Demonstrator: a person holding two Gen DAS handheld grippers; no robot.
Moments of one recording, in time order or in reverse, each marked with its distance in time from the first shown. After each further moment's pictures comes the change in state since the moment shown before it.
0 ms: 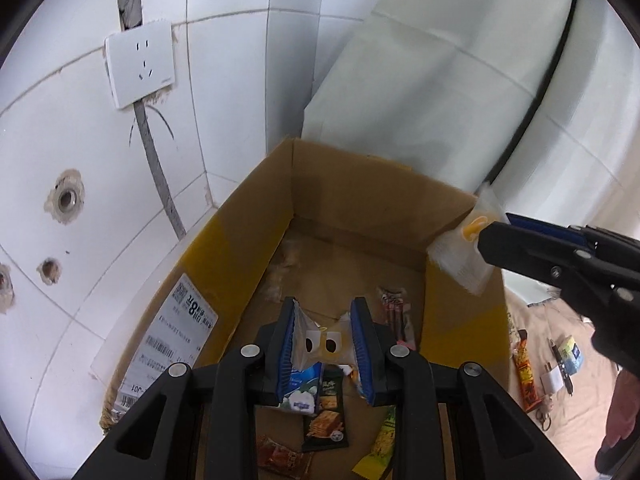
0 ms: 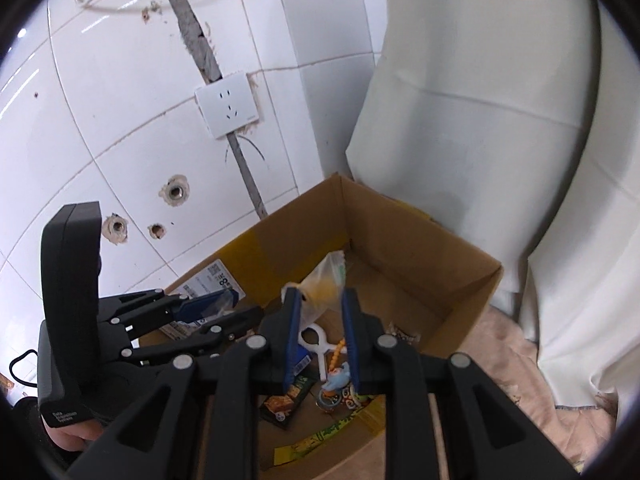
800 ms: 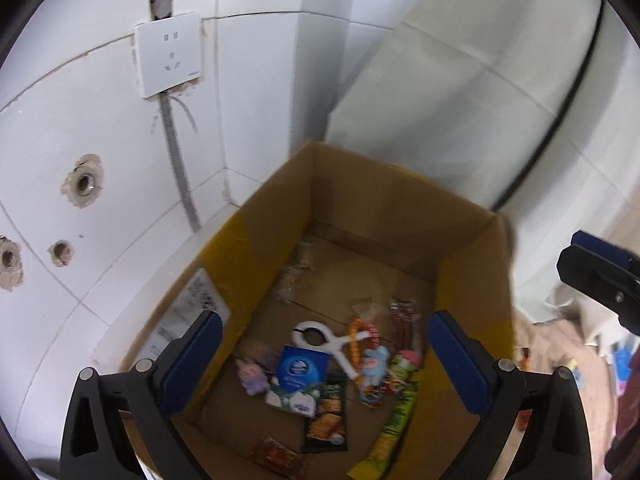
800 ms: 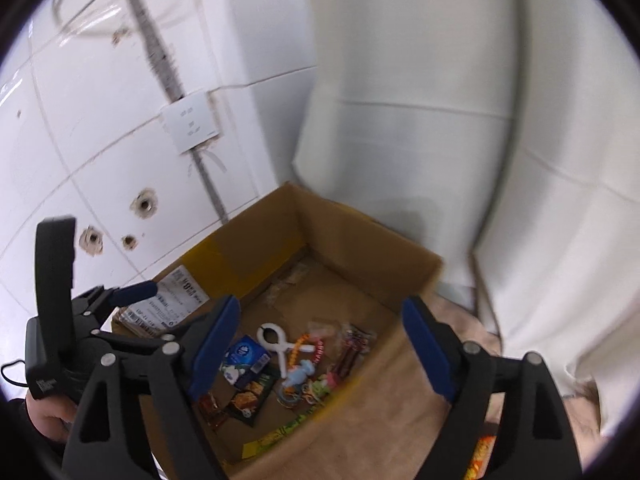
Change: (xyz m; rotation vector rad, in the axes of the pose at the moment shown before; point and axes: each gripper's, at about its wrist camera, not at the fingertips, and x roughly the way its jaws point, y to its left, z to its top) left arm -0.009 -0.001 0.002 -0.073 -0.019 0.019; right arm -0.035 -0.038 -0.014 0.073 -0.055 -0.095
